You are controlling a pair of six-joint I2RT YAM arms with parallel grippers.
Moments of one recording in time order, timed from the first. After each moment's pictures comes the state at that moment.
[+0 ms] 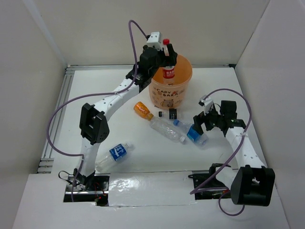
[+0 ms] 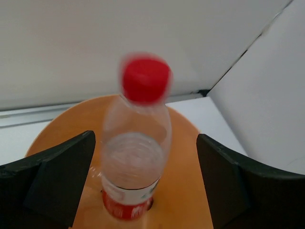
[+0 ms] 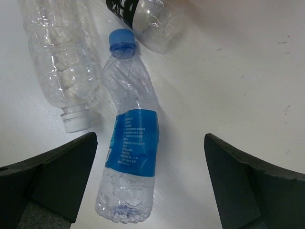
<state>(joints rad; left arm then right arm) -0.63 2.11 2.08 0.03 -0.22 -0.39 -0.09 1.05 0.69 -0.49 -0.59 -0.55</state>
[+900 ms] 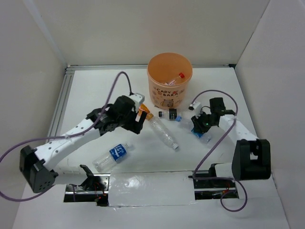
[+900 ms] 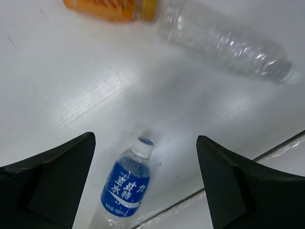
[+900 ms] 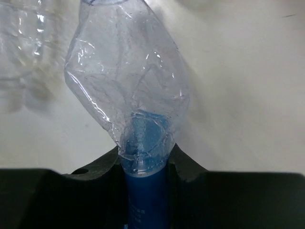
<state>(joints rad) -0.76 1.22 1.14 -0.68 -0.14 -0.25 0.03 1.35 0.75 -0.57 -0.49 -0.67</state>
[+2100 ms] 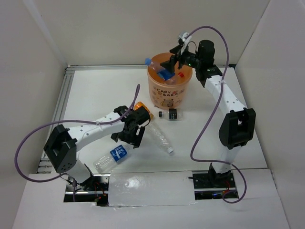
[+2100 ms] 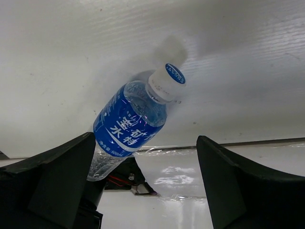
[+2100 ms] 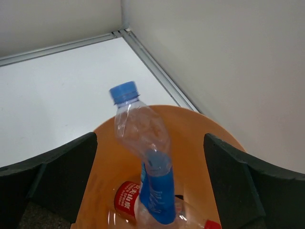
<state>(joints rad) -0.84 1.55 1.22 -1.16 -0.22 -0.58 0.22 1.79 1.67 0.07 -0.77 -0.21</state>
